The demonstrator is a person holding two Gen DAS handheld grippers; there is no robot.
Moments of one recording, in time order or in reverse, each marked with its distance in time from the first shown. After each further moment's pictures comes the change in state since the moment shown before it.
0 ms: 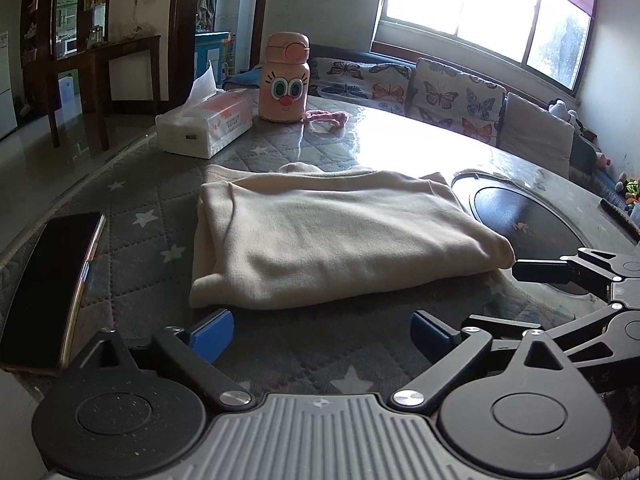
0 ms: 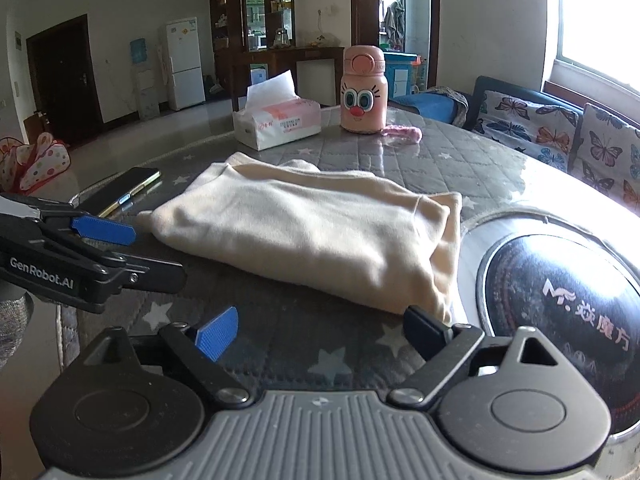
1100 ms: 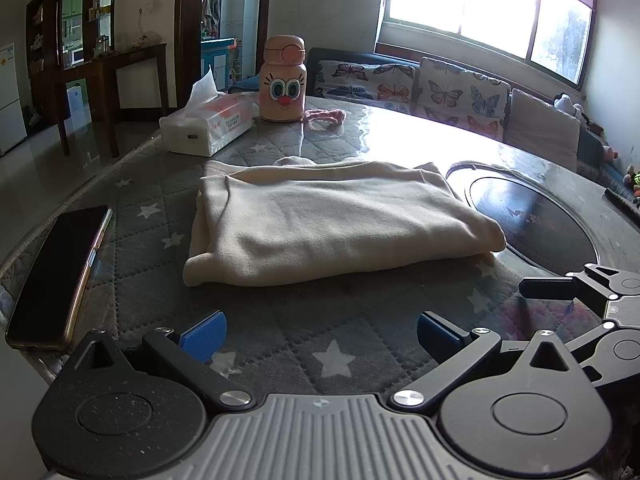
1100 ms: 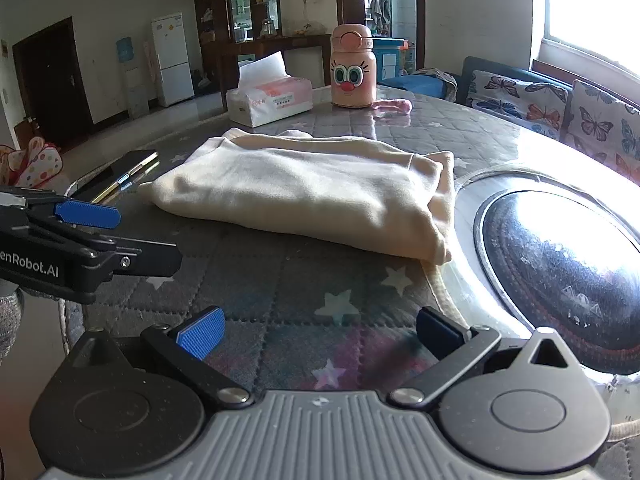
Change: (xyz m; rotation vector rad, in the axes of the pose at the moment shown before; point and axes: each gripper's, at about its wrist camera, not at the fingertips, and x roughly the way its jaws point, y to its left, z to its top) left arm -0.010 -0.020 -0.015 0.026 -0.012 0.045; right arm -0.005 0.005 -0.027 0.051 0.032 -0.015
